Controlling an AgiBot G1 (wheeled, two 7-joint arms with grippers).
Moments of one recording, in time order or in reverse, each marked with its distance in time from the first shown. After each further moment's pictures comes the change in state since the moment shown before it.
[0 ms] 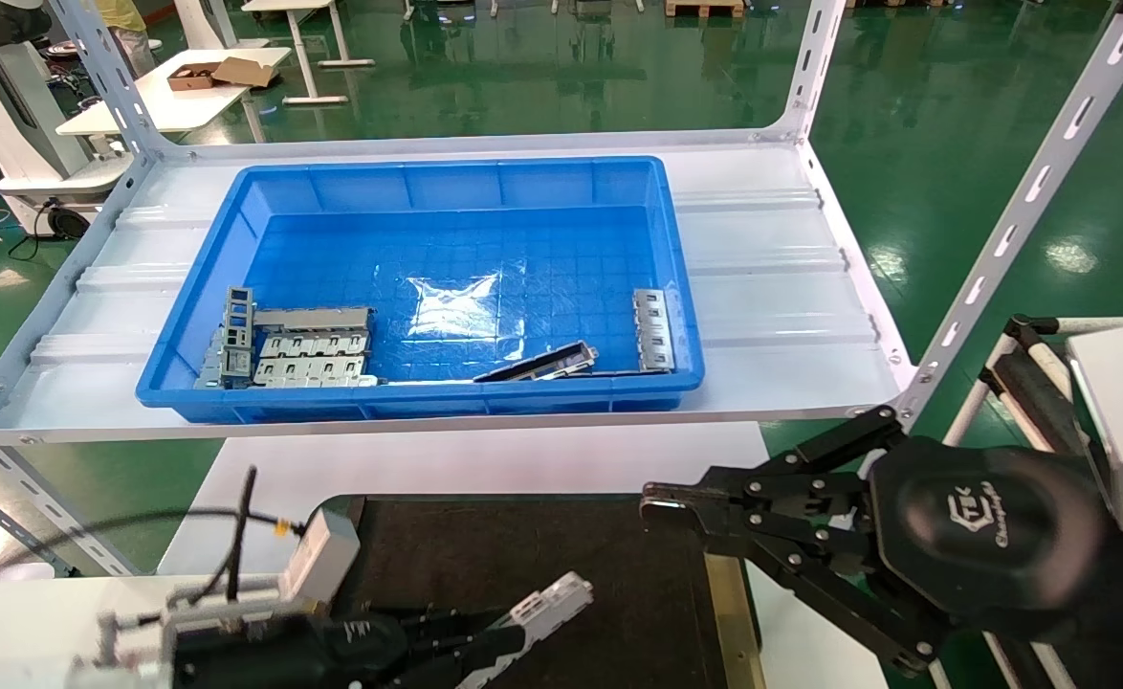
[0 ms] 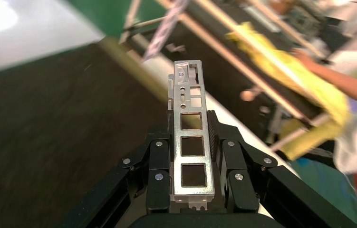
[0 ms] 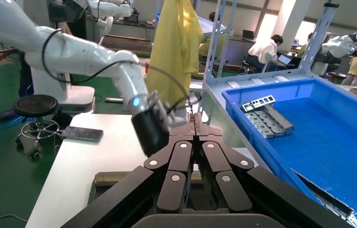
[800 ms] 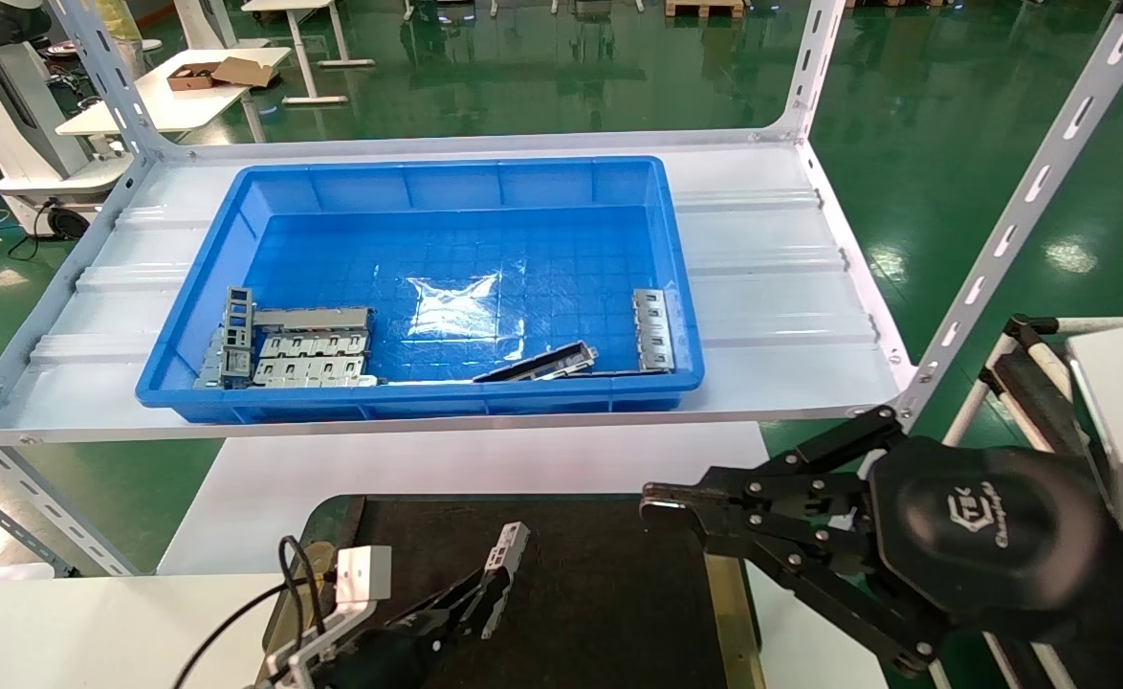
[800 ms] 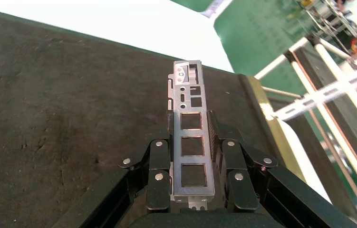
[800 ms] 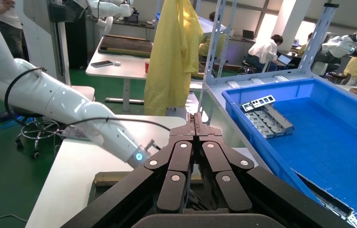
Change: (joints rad) left arm 0.278 0.230 0.093 -0.174 0.245 -0.883 -0.377; right arm 0.000 0.000 0.000 0.000 0.000 0.000 0.000
